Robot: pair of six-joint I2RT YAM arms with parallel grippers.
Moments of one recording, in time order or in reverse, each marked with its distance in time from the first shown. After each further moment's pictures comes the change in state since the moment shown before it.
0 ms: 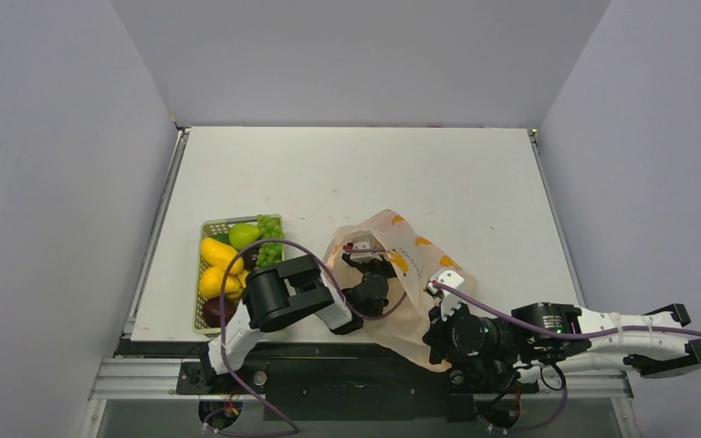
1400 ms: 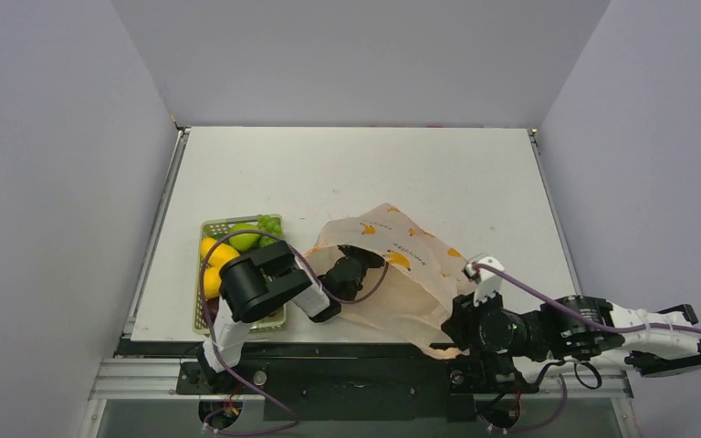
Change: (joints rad) left arm 0.163 -0.014 -0.116 0.077 0.327 -0.058; right arm 0.019 -0.056 0.098 -0.205 0.132 0.135
